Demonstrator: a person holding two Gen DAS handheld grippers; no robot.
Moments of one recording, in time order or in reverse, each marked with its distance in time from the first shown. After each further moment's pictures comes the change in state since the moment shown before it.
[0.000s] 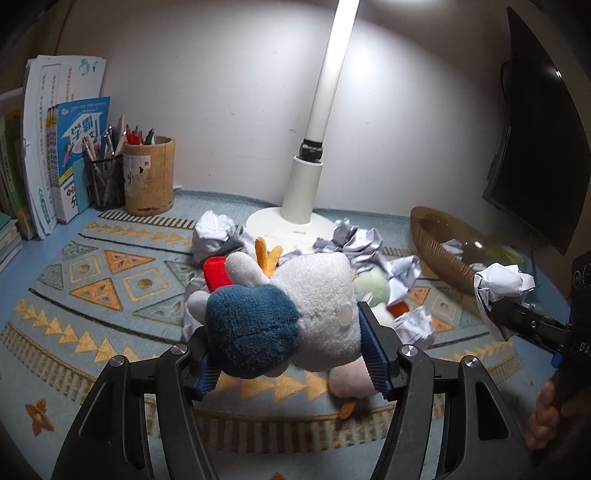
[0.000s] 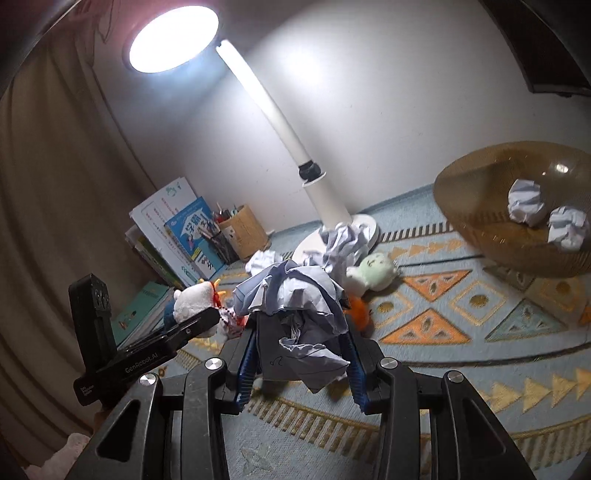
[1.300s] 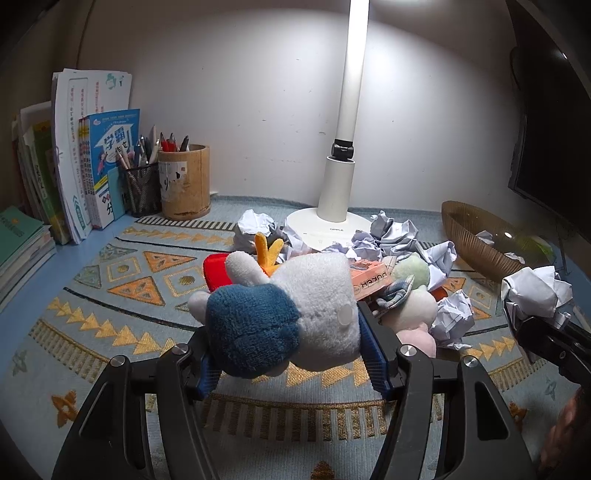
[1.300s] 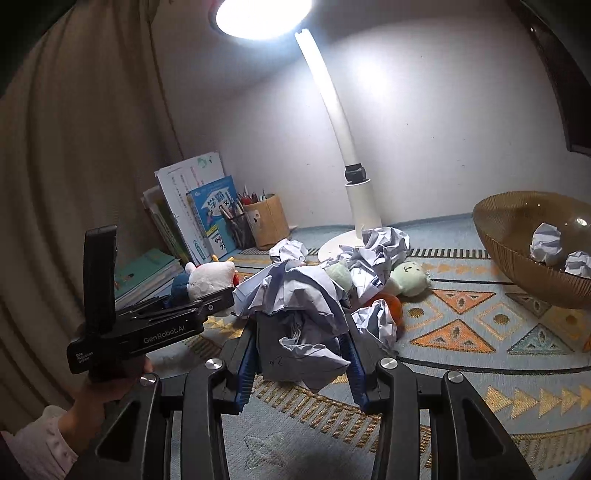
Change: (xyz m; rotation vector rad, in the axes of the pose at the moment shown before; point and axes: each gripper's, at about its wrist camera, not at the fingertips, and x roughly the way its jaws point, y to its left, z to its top) left arm -0.007 0.017 -0.027 0.055 -0.030 0.161; right arm 0.020 0.059 -0.058 -0.222 -0.009 0.013
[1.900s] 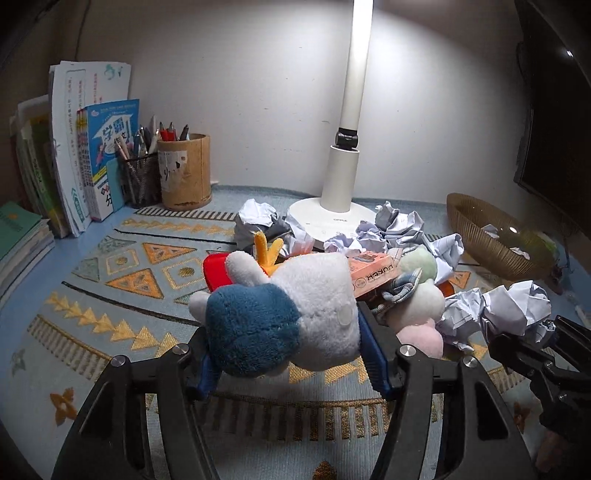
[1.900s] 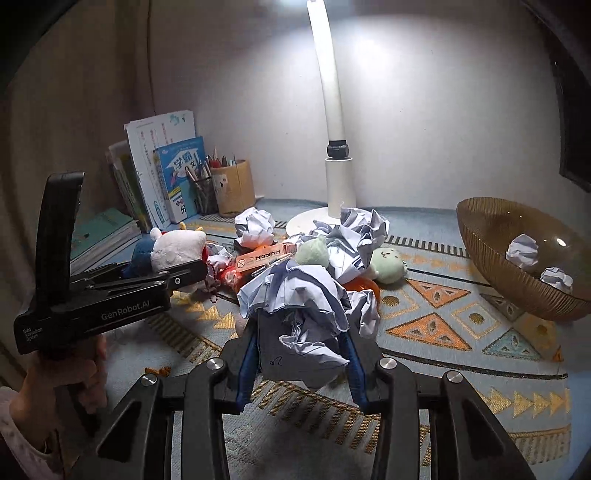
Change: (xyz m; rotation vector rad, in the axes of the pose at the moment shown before) left arm 0.007 0.003 0.001 -0.006 0.035 -0.001; right arm 0.025 0.020 -0.002 -0.120 0.117 -0.188
